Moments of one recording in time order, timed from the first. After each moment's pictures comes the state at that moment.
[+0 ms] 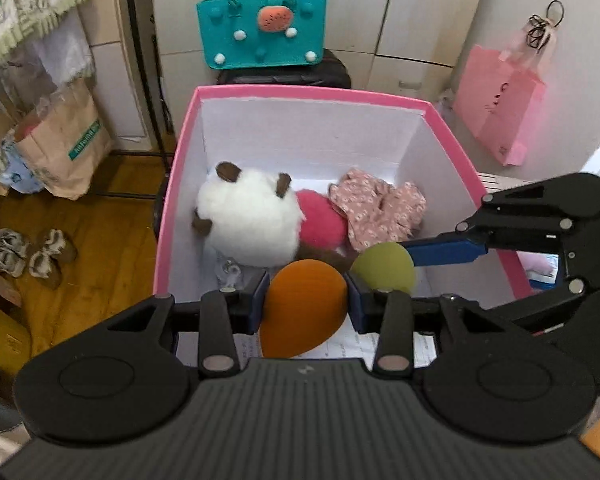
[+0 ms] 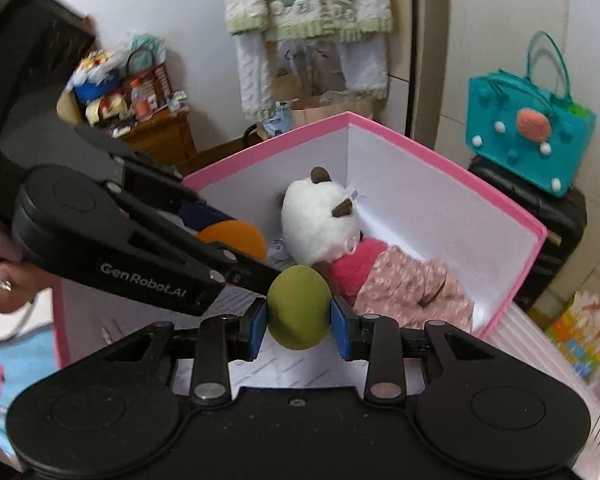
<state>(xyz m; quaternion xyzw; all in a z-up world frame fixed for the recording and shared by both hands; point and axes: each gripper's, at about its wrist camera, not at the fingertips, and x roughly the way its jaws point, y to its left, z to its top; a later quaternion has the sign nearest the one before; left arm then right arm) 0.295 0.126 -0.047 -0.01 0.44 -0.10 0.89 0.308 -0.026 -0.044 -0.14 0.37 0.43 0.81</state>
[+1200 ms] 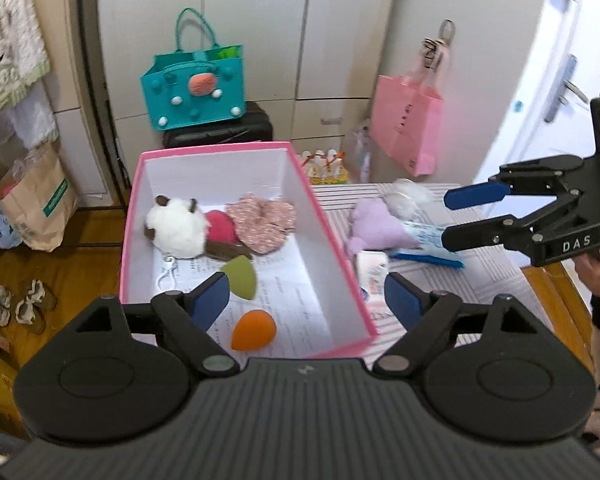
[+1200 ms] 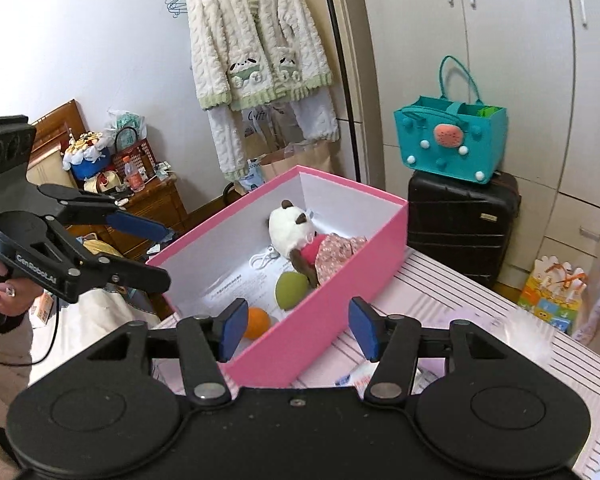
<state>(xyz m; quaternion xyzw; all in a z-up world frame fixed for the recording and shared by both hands) 0.162 0.085 0.039 0.02 0.37 -0.19 0.91 0.208 -0.175 0.042 -0.03 0.34 0.38 0.86</state>
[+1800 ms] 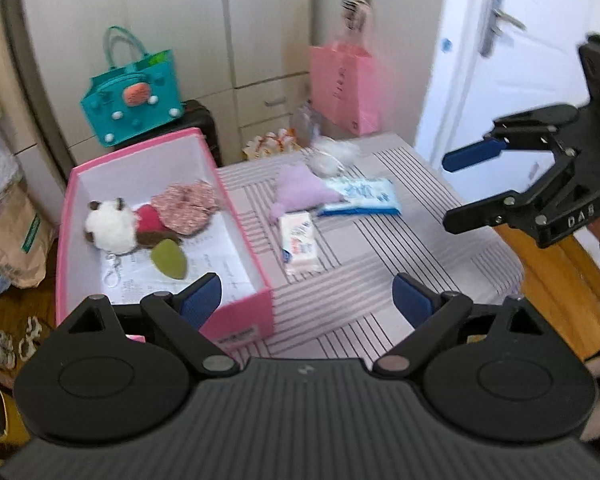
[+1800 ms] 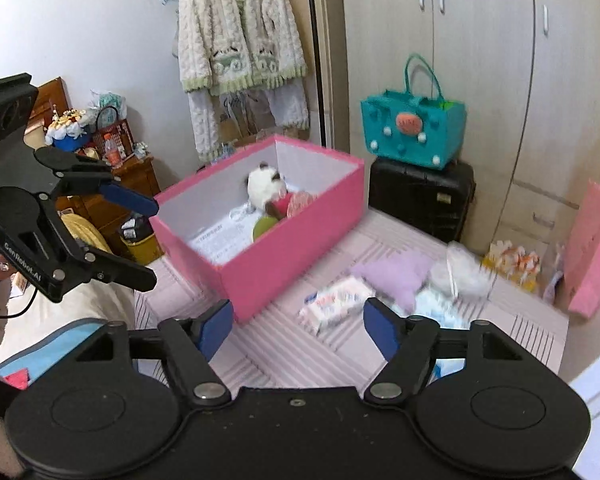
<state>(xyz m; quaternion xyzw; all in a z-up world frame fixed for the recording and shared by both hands) 0.101 0.009 0.030 0.11 0.37 -0.25 0.89 0.129 -0.230 0.036 -0.06 0.35 0.34 0.87</state>
